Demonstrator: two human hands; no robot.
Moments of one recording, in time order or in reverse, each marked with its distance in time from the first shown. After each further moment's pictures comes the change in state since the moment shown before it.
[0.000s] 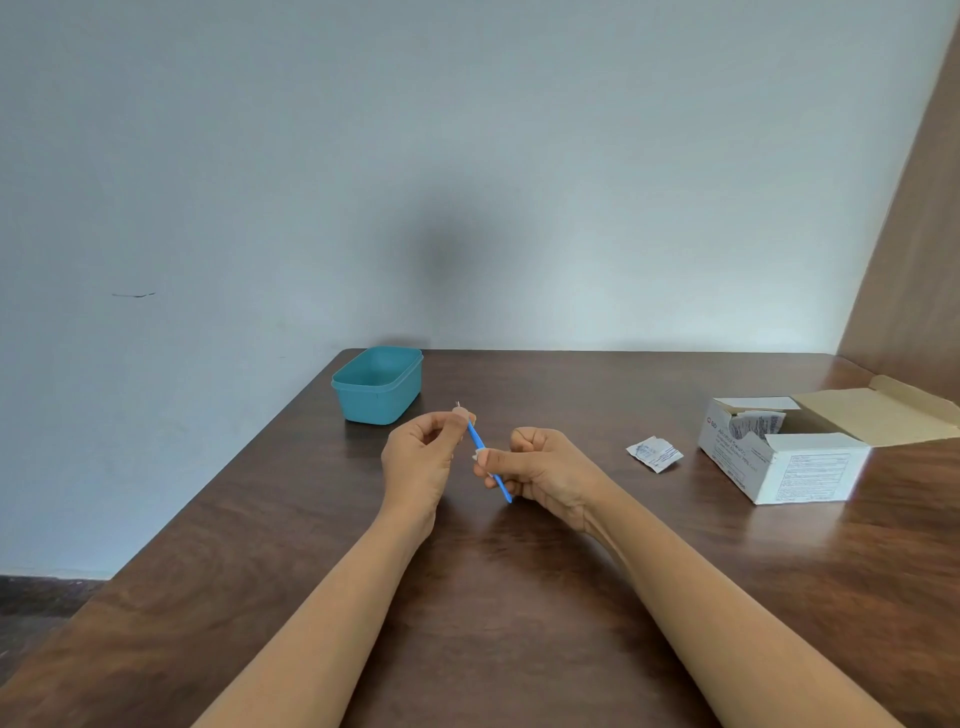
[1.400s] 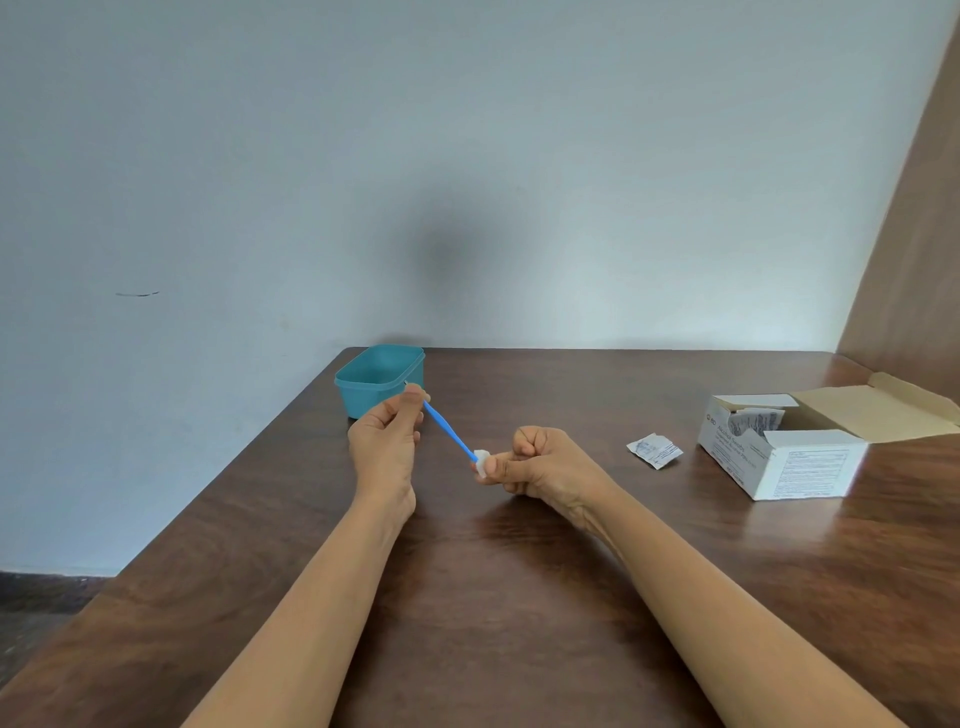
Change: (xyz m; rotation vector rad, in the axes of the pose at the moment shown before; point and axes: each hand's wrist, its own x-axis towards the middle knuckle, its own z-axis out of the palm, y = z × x) left_hand 0.011 0.011 -0.016 -0.304 0.178 -0.062; right_hand -0.001 0.006 -0.002 -0.008 0.008 -0.035
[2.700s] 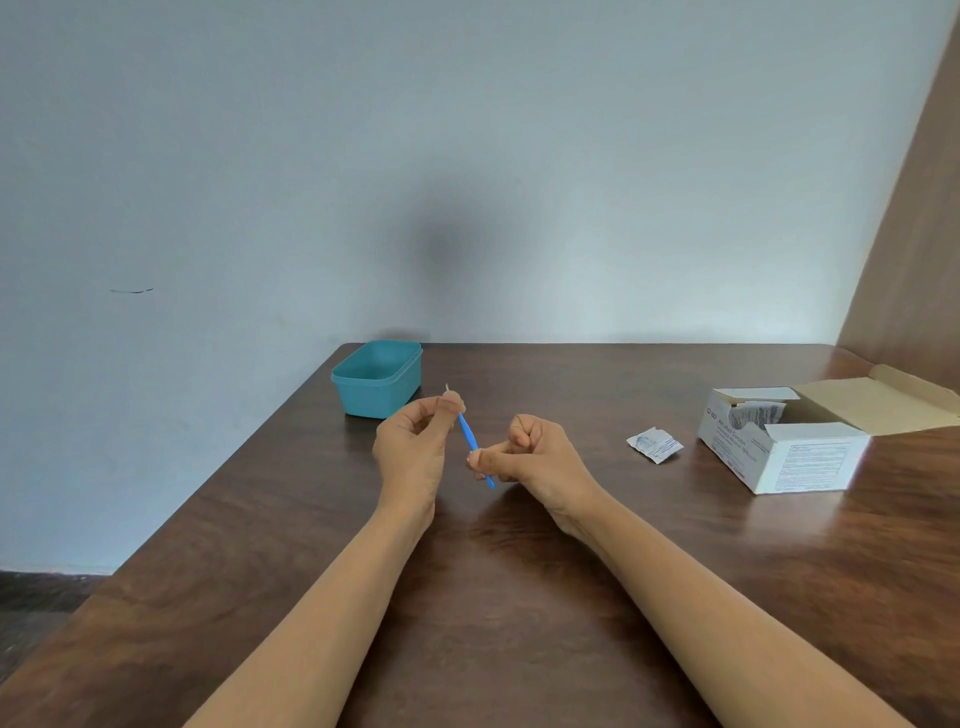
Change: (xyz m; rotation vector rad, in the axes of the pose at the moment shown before) left_hand -0.013 -0.015 0.008 0.202 -0.128 0.121; right_hand -0.005 0.003 0.011 -0.081 0.075 -0.171
